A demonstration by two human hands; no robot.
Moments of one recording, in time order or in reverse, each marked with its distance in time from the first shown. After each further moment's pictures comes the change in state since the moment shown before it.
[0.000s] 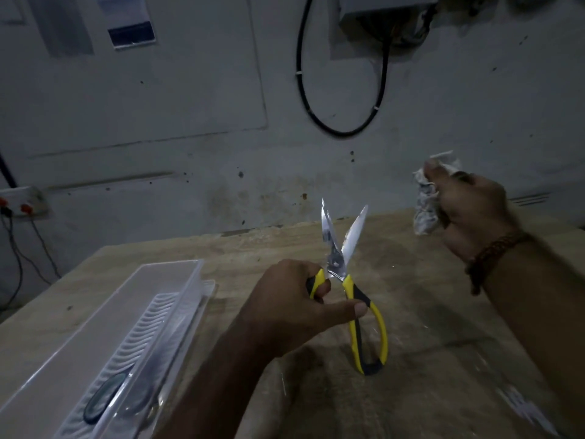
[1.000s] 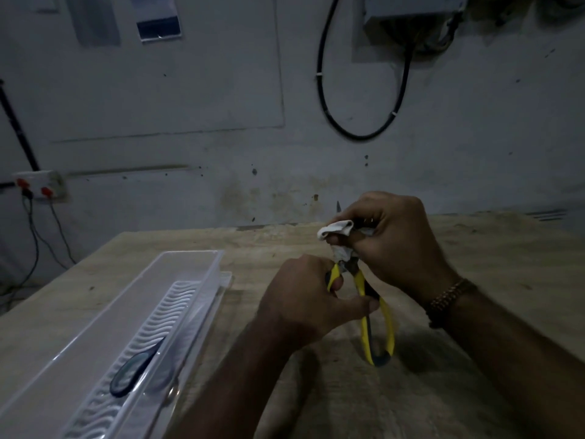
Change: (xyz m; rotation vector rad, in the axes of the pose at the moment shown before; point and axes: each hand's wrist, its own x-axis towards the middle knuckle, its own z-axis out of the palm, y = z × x) left_hand 0.002 -0.002 0.000 0.129 0.080 0.010; right_hand -0.073 0.022 0.055 -0.674 -0.547 -0.933
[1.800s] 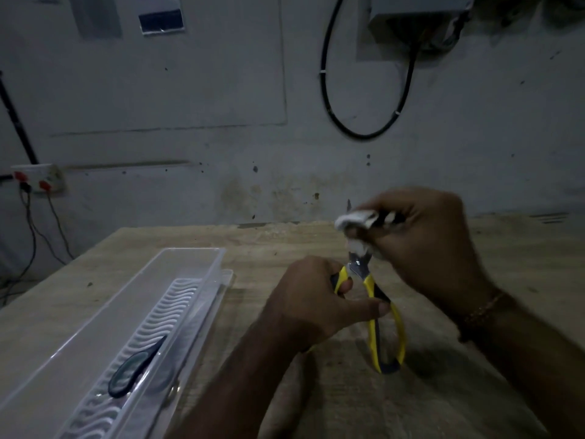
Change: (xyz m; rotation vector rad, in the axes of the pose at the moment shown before) left_hand -0.001 -0.001 0.002 -0.183 -0.093 -0.057; right_hand -0.004 -0.011 -0.020 -0.009 0.060 0.073
